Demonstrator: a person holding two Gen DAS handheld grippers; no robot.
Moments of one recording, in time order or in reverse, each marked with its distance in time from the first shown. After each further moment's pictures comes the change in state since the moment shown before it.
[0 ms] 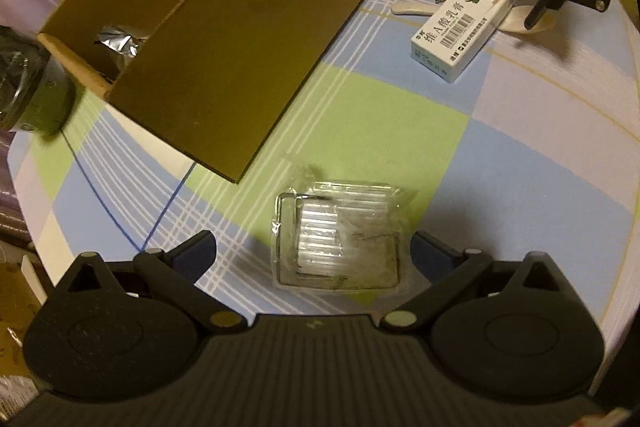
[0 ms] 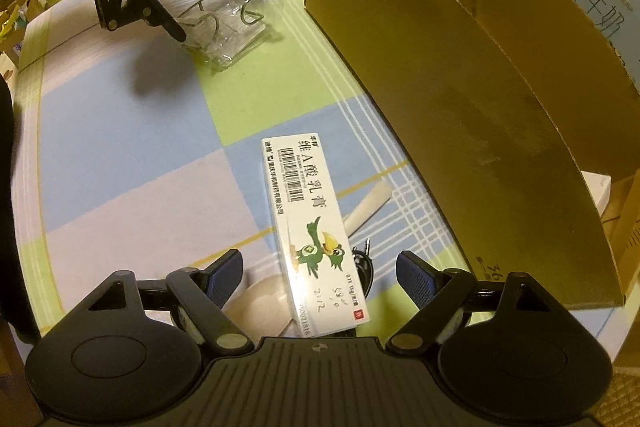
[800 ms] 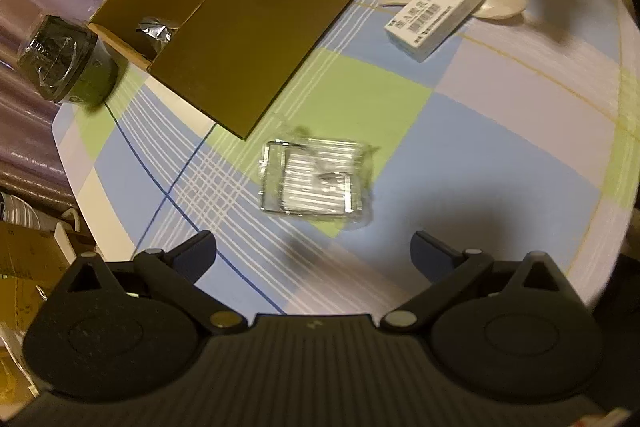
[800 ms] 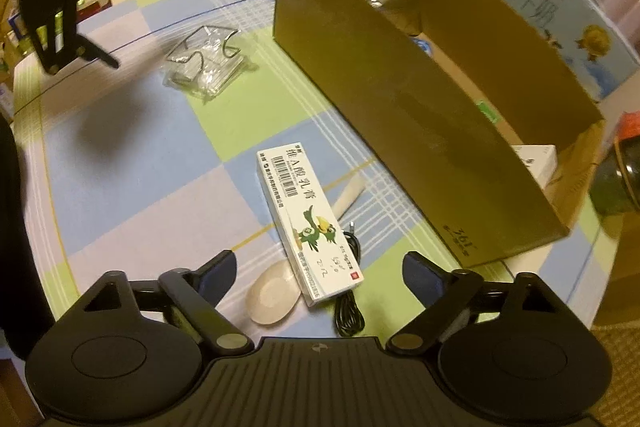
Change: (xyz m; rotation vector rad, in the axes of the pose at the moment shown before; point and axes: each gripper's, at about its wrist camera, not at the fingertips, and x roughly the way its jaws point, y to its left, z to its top) left arm -0.053 -0.043 -0.020 -0.041 0.049 0.133; right arm -0.042 0.011 -0.013 0.116 -0.060 -0.071
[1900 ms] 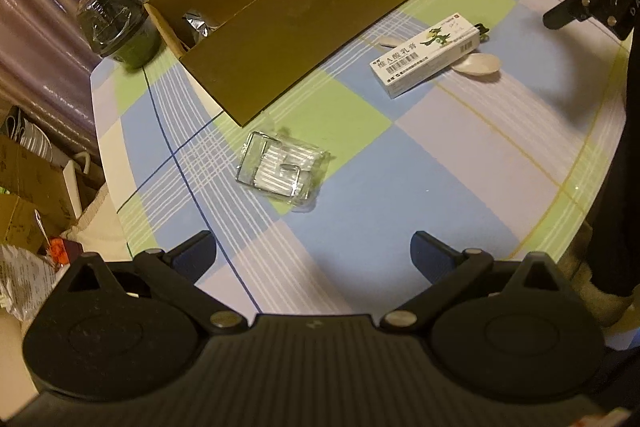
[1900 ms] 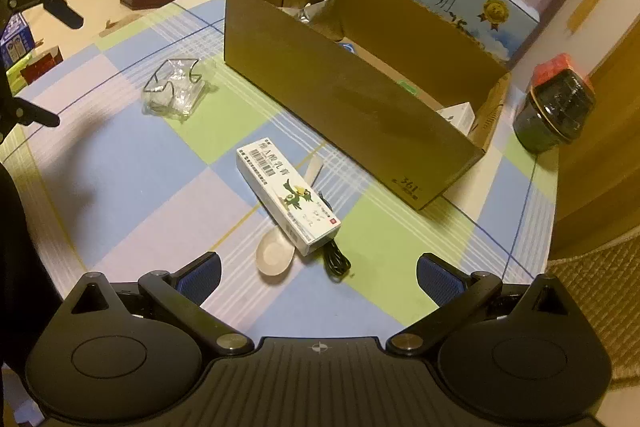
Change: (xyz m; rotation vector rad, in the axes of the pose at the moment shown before) left arm -0.070 -0.052 -0.007 -0.252 -0.031 0.049; right arm -0.067 0.028 -0.037 0.210 -0.060 -0.175
